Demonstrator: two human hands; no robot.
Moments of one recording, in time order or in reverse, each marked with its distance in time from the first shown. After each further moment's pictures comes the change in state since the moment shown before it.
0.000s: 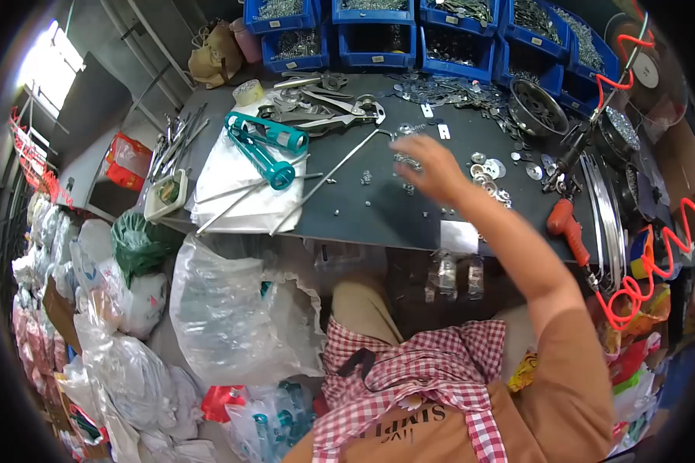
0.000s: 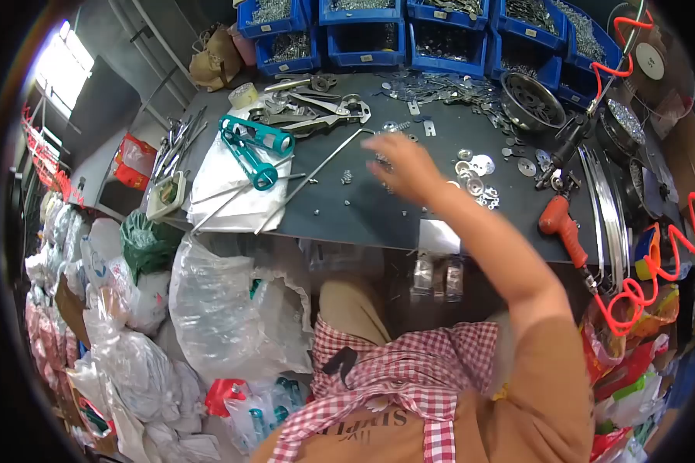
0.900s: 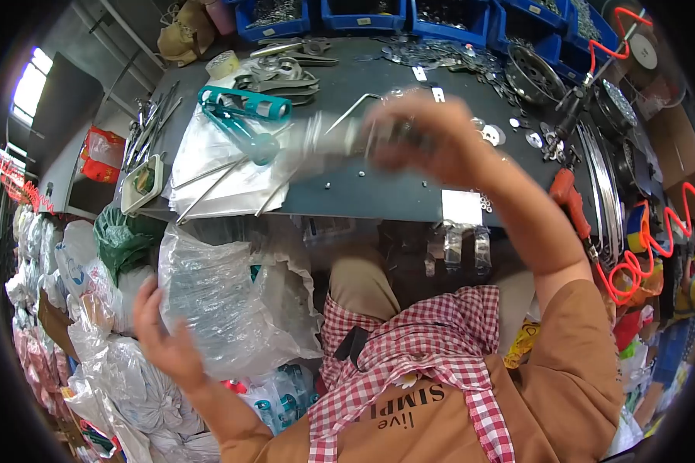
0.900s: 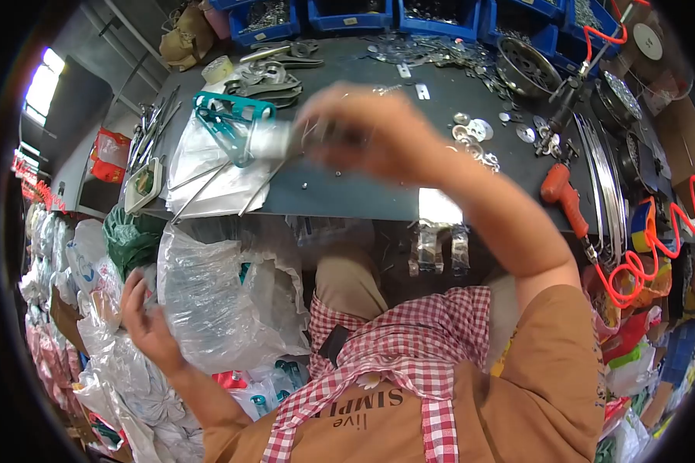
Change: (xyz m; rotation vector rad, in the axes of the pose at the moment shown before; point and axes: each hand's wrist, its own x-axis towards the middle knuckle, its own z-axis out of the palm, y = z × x) left_hand -0.258 0.373 -0.181 -0.799 0.055 1.820; right_hand 0.047 -0.079 -0.043 0.390 -0.081 -0.095
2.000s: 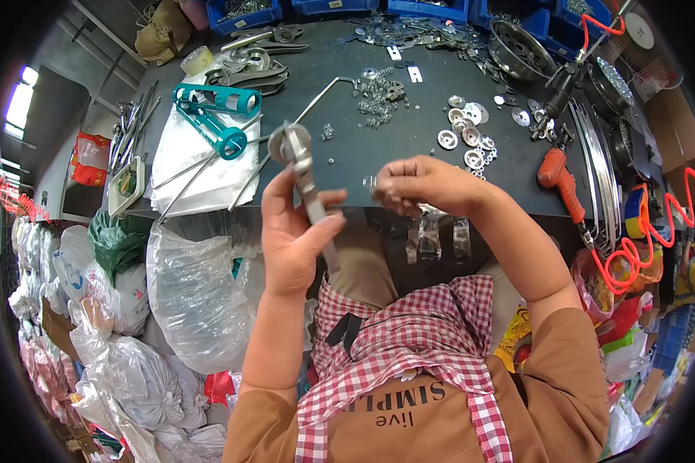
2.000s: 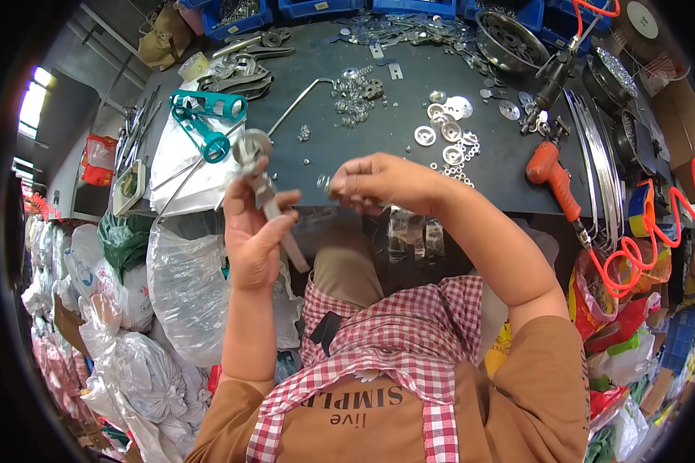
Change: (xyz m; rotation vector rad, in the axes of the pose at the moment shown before) left_hand 0.008 0.100 0.184 -1.435 -0.360 -0.690; right_hand -0.087 0.029 0.003 0.948 -0.309 0.966
